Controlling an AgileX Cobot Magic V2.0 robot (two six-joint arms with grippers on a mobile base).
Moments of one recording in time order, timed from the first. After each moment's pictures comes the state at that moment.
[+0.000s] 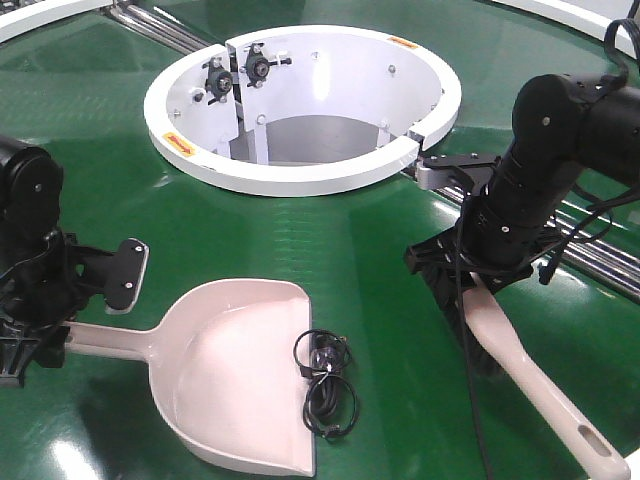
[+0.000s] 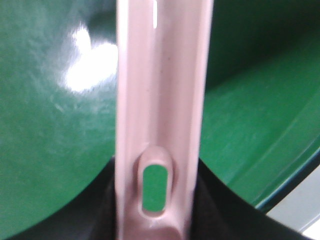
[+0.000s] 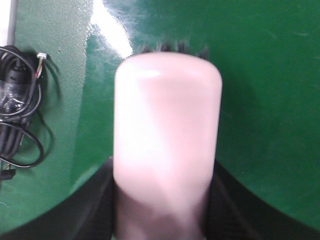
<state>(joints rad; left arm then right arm) -0.24 1.69 -1.19 0.15 1.22 1.22 0.28 1.76 -1.42 0.10 1.22 -0.02</state>
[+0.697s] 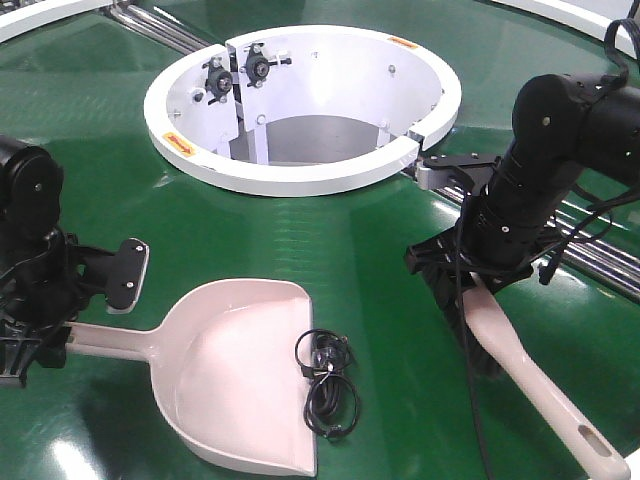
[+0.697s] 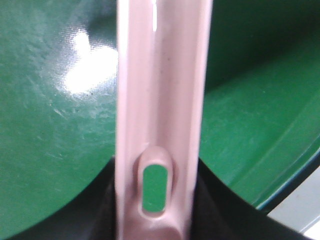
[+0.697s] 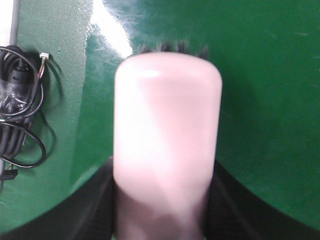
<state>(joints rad) -0.24 1.69 -1.19 0.15 1.22 1.22 0.28 1.76 -1.42 0.10 1.22 -0.02</state>
